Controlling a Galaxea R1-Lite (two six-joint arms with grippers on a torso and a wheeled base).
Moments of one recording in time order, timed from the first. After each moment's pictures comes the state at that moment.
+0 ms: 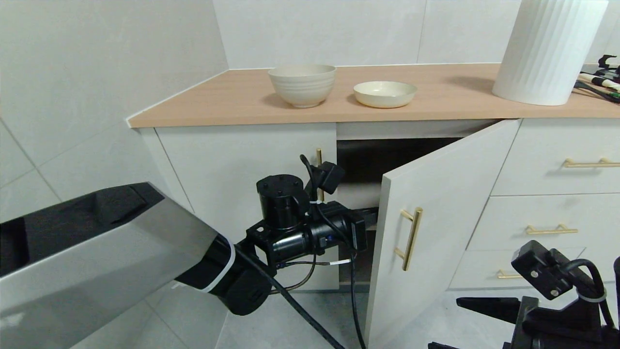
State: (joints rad) left arm -0.67 2.18 -1.01 -1.15 -0.50 -0.33; right arm 0.74 1.30 -0.32 -0.54 0.15 0.21
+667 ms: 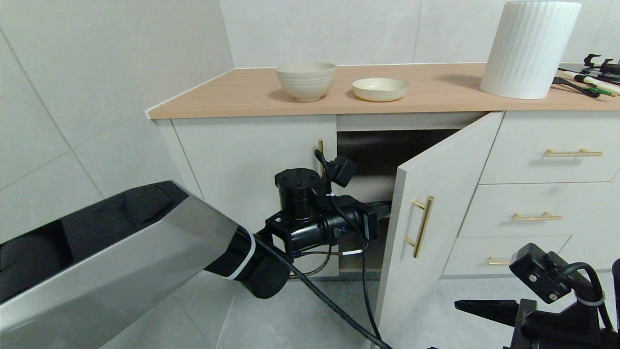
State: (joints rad) left arm -0.67 2.26 -1.17 -1.07 -0.48 -0.33; right arm 0.74 1.30 -0.32 -0.54 0.15 0.21
